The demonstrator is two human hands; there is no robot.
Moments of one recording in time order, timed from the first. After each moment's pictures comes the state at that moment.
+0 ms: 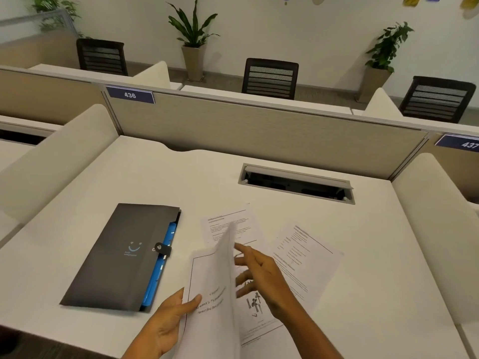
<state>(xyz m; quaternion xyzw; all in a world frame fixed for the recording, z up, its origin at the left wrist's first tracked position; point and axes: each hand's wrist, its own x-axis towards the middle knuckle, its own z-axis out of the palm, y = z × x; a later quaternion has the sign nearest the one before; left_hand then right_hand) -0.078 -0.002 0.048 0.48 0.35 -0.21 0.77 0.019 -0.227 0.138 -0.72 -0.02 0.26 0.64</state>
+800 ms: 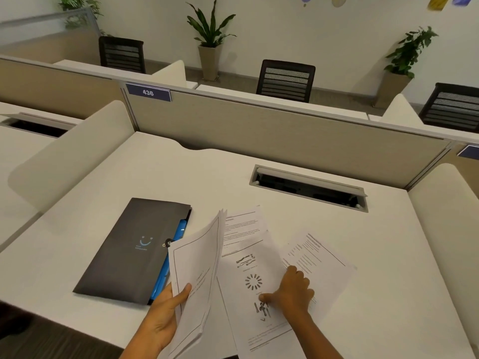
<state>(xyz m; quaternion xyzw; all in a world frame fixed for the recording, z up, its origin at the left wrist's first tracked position) -0.087 0.019 0.041 0.43 0.39 -0.07 0.81 0.049 -0.263 0.029 -0.97 0.11 0.21 0.11</state>
